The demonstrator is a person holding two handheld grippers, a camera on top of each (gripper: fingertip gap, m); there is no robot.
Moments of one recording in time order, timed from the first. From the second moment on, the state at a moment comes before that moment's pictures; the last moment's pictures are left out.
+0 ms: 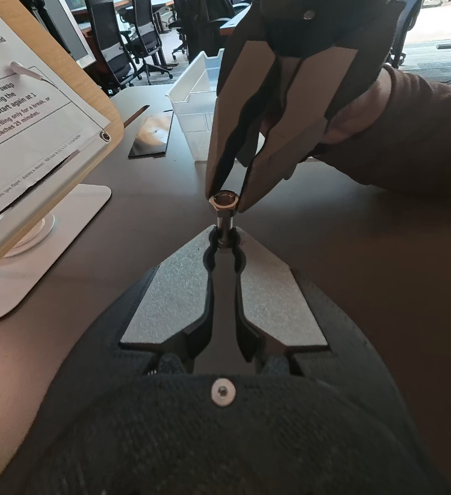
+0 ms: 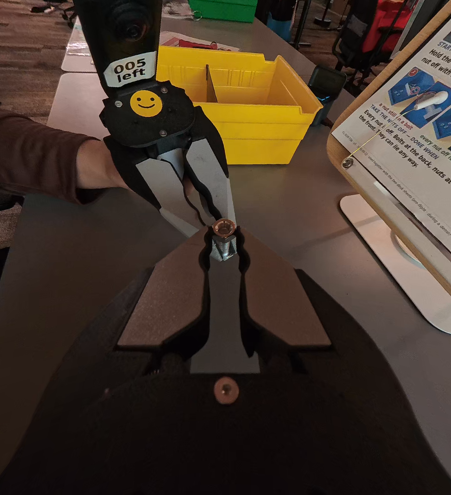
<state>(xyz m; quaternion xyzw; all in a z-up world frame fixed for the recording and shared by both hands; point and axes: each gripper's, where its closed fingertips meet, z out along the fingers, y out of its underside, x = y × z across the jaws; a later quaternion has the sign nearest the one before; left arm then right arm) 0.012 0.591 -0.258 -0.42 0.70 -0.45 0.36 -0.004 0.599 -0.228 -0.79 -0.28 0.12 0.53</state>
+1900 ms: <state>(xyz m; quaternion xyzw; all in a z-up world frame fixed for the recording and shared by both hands) 0.011 0.596 -0.250 -0.43 0.68 -0.48 0.35 -0.015 0.598 -0.220 -0.76 -0.26 0.21 0.55</state>
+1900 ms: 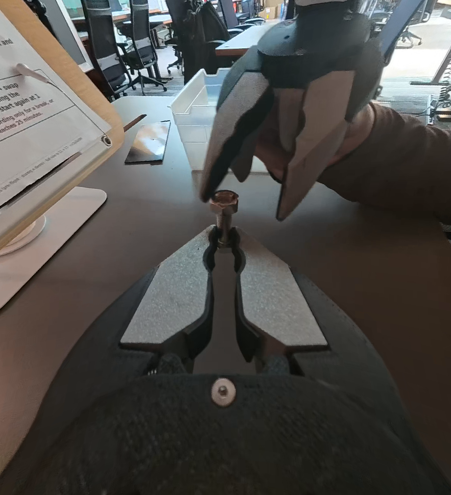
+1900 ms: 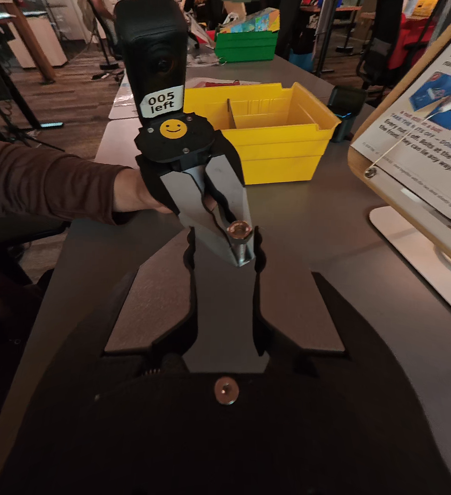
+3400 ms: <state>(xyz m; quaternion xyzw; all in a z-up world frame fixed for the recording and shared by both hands) 0.012 0.617 -0.242 -0.46 0.63 -0.52 0.34 -0.018 0.609 -0.209 -0.75 -0.20 0.27 0.58</state>
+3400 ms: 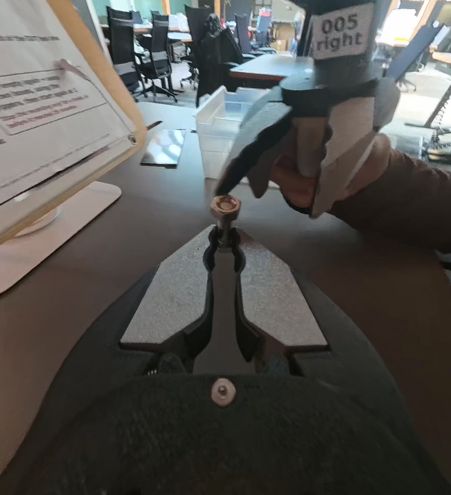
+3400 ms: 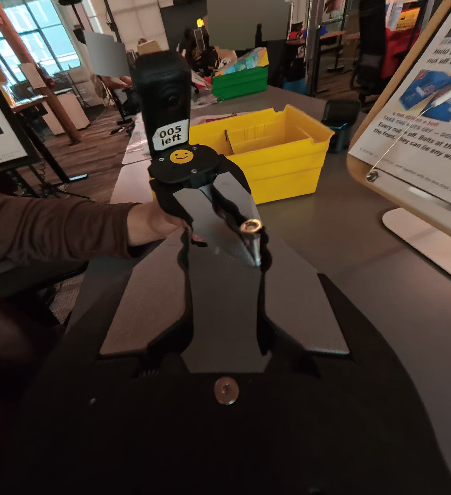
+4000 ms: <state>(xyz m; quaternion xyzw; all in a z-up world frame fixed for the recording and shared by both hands) 0.010 0.620 -0.244 -0.47 0.62 -0.54 0.31 -0.005 0.621 -0.217 -0.75 -0.15 0.26 0.59</state>
